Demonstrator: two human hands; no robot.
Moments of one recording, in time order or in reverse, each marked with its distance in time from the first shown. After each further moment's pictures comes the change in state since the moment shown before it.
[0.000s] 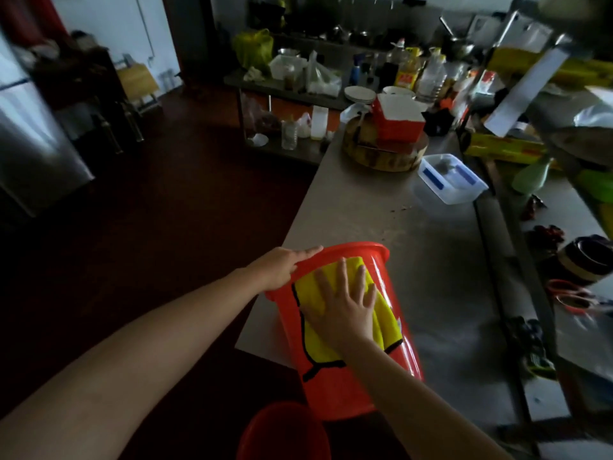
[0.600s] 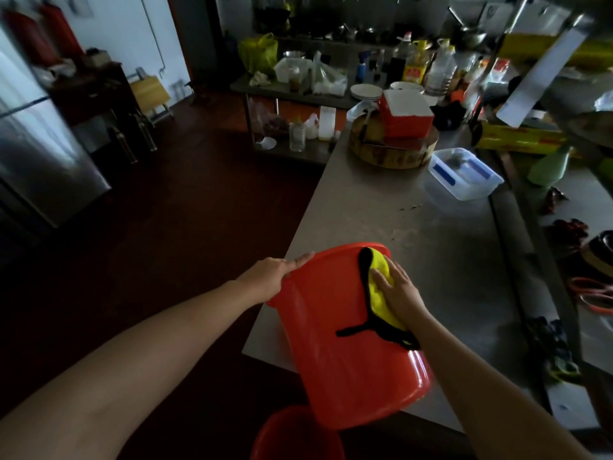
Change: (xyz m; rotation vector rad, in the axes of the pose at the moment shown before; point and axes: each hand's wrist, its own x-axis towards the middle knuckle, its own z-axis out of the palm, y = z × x) left_hand -0.014 -0.007 0.004 0.086 -0.023 -0.104; right_hand 0.065 0.129 0.010 0.760 -0.010 0.286
